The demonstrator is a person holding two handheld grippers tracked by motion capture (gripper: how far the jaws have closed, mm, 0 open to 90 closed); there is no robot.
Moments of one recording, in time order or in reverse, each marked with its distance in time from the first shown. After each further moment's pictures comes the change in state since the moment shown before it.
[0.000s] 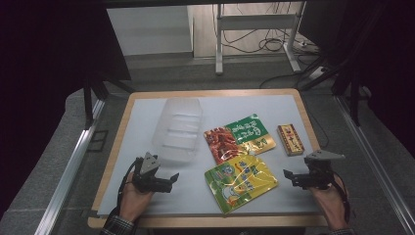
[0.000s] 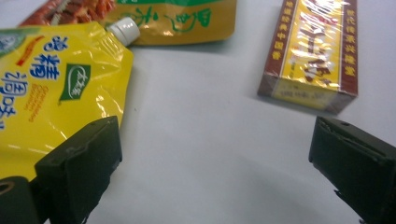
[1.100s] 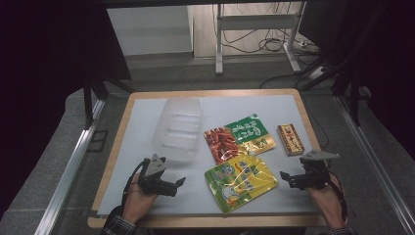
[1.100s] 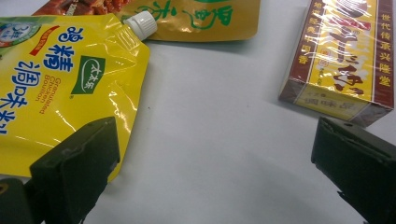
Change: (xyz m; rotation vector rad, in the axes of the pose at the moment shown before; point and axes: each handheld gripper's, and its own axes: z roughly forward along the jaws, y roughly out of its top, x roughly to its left) left arm -0.016 0.006 0.005 0.001 -0.103 0.049; right arm 0.006 0.001 0.007 0.016 0.032 -0.056
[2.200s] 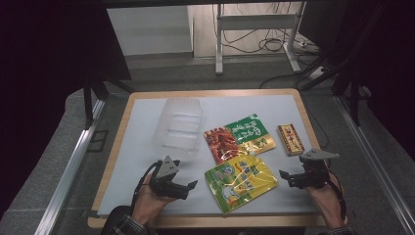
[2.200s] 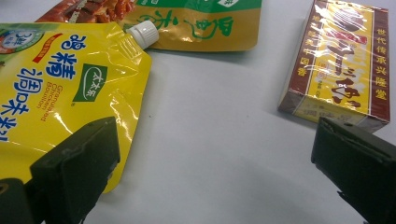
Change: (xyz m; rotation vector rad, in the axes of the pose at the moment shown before) left arm -0.028 0.017 0.012 -0.003 -0.082 0.020; right arm 0.001 0.003 0.000 -0.024 -0.003 -0.016
